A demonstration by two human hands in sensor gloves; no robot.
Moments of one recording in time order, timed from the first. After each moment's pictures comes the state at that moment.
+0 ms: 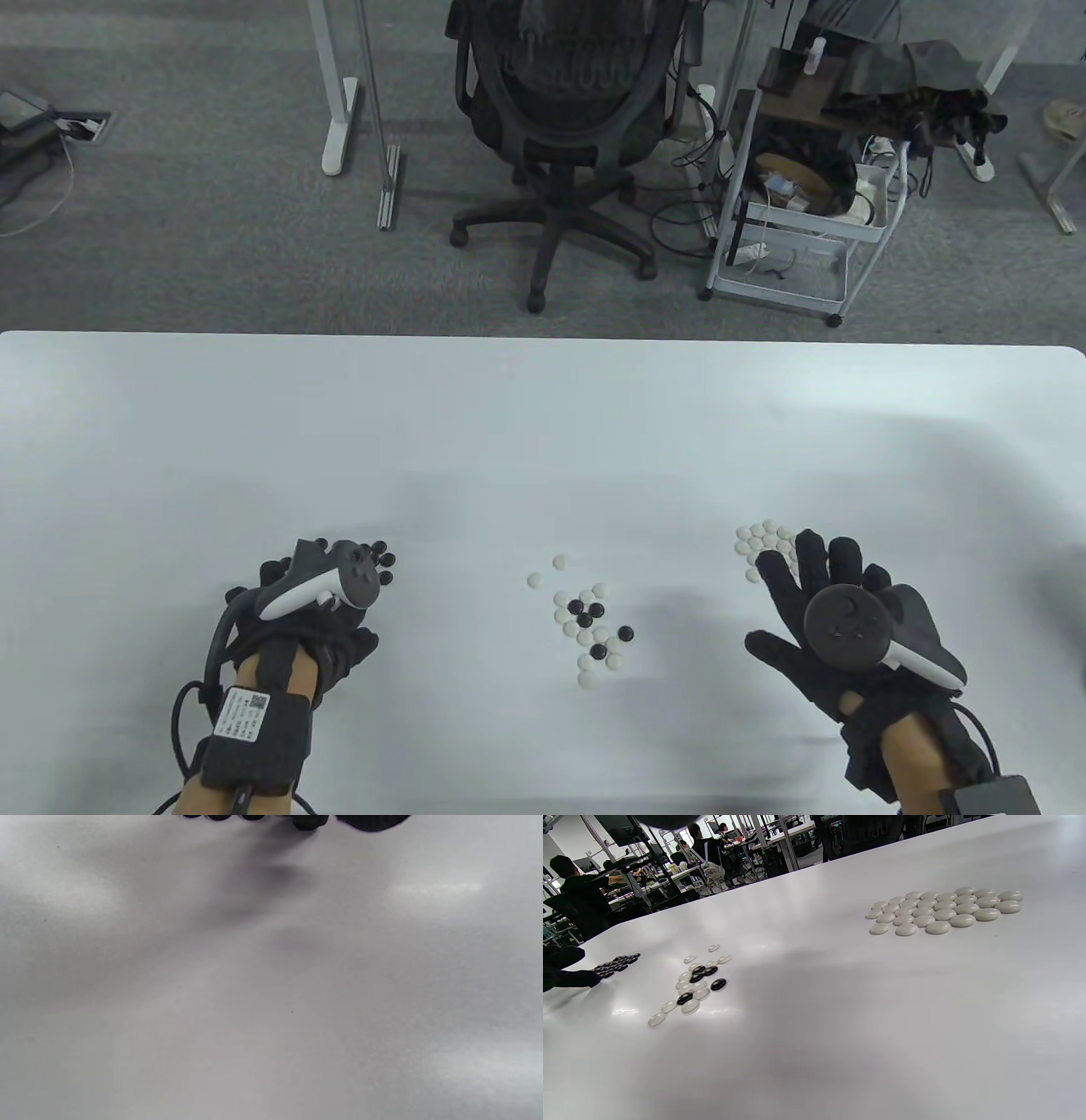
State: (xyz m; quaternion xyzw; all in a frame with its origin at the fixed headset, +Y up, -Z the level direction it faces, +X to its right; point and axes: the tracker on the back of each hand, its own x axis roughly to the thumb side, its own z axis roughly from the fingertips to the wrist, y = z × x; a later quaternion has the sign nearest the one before) left_hand -0.243 -0.748 -0.293 -0.43 0.03 0.01 0.90; right_hand 0.270 -0.694 -0.260 0.18 0.18 0.96 0.13
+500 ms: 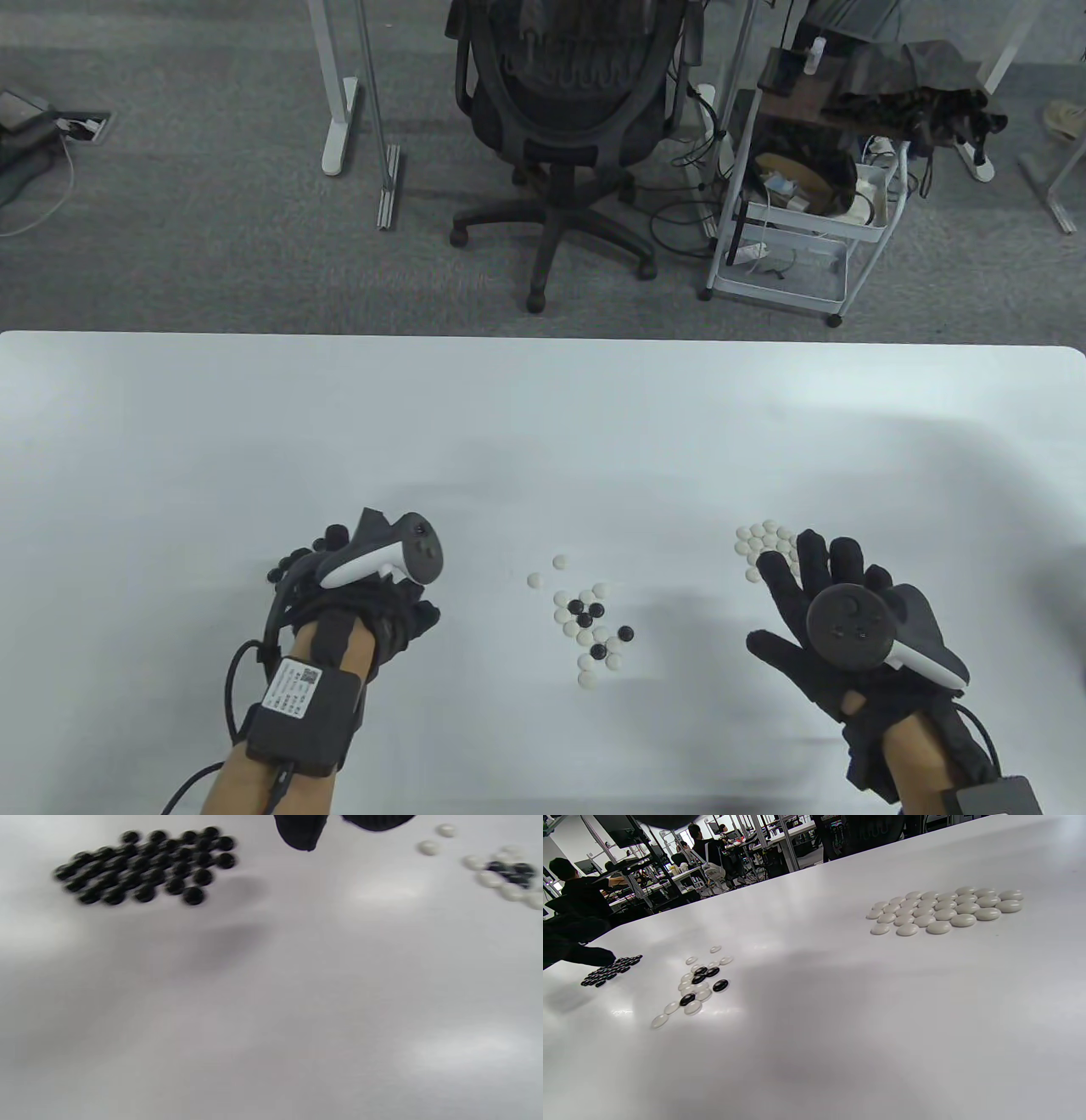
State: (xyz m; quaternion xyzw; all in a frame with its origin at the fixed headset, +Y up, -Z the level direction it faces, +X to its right) left_hand -0.157 -0.709 -0.310 -0.40 -0.08 -0.01 0.91; right_hand 0.271 -0.694 -0.260 0.18 0.18 0.96 0.13
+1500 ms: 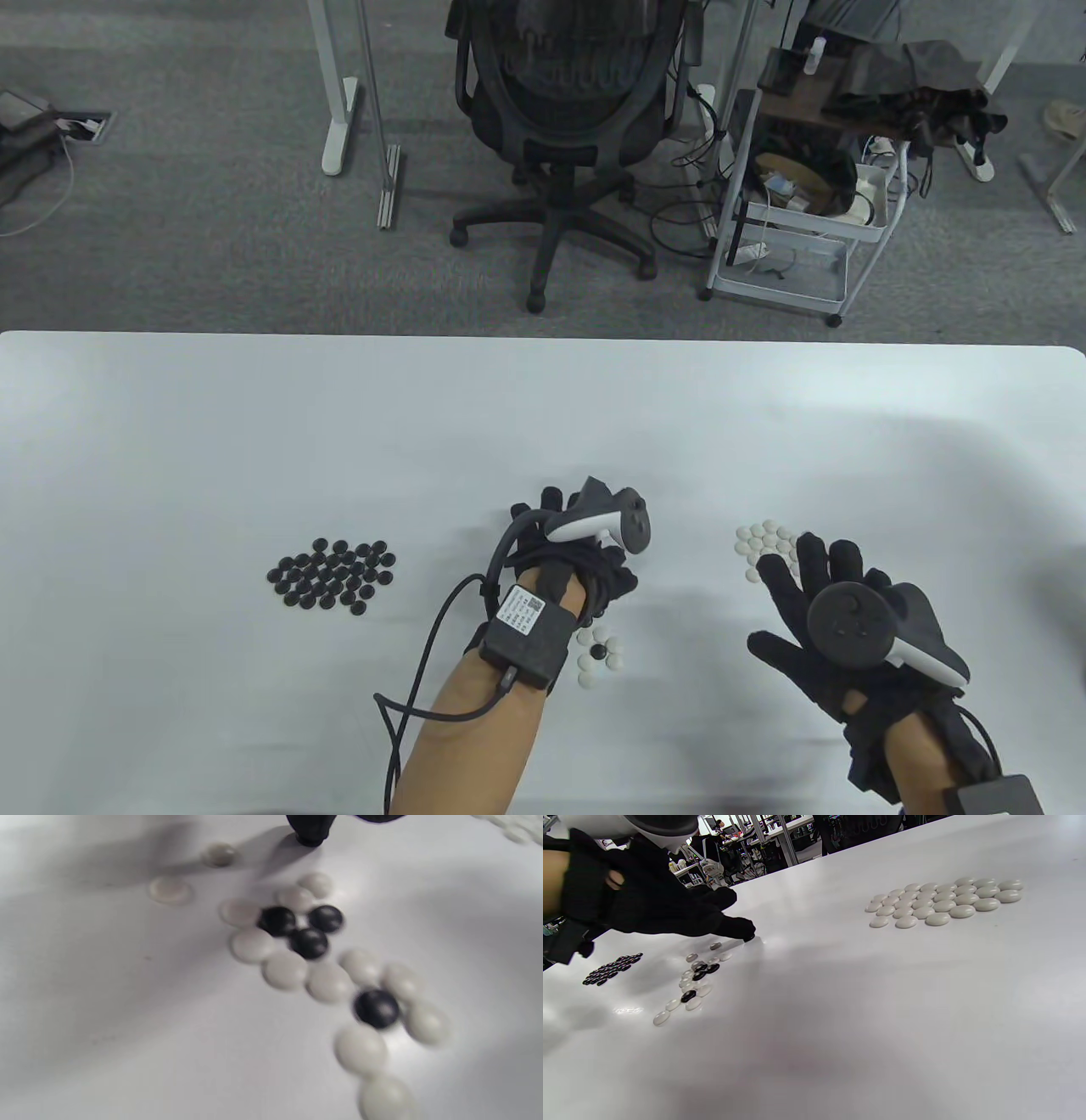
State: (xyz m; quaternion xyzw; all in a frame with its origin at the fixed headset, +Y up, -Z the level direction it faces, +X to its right) left_hand 0.007 -0.752 -0.389 -0.40 -0.13 0.01 0.91; right_hand 0.273 -0.693 -0.260 0.18 0.19 0.96 0.14
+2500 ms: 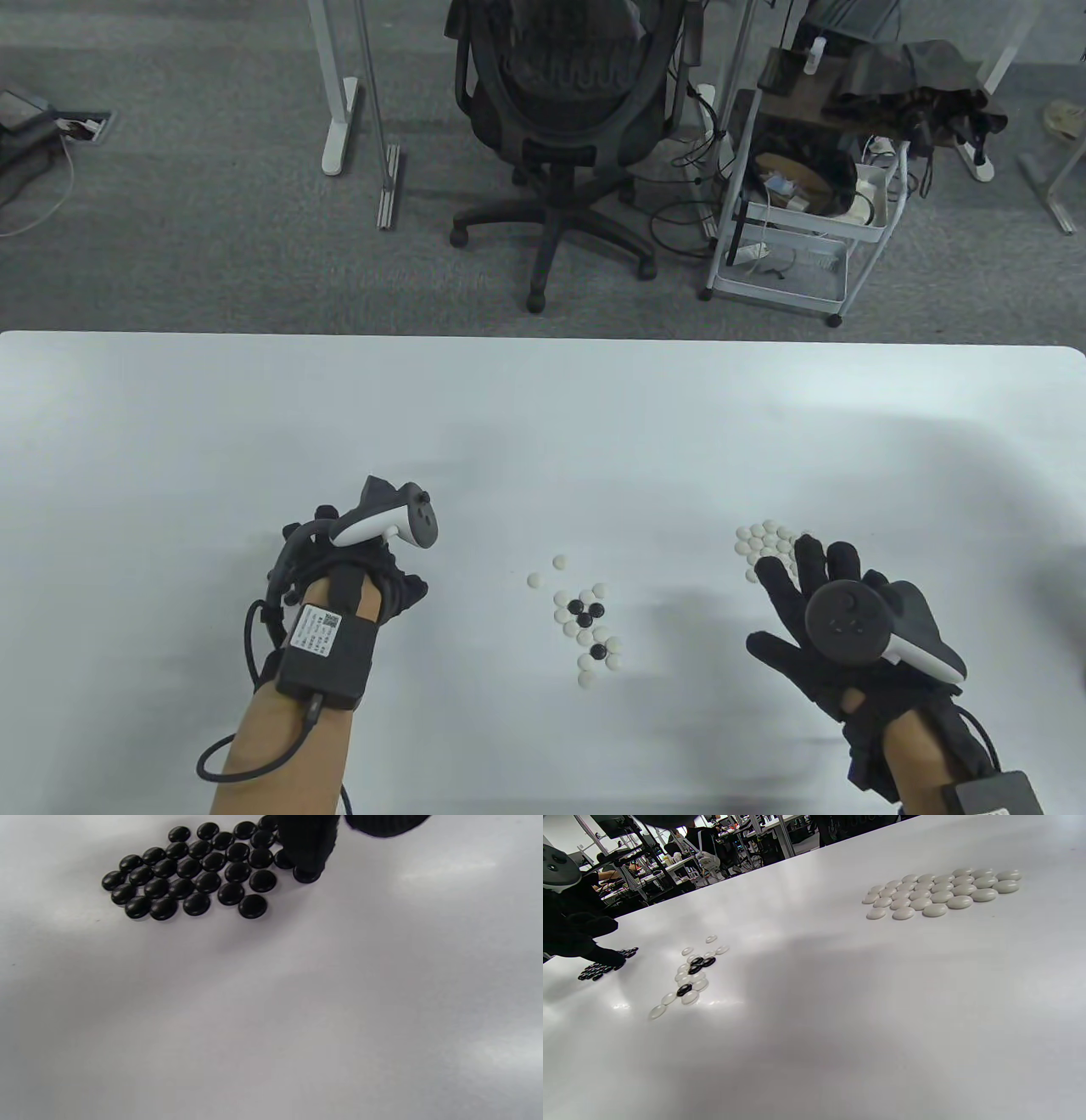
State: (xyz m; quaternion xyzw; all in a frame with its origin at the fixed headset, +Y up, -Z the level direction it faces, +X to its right) left_hand -0.198 -0.732 -0.351 -0.44 0.02 -0.05 0.90; right_hand 0.272 -0.695 -0.262 0.18 0.20 0.95 0.13
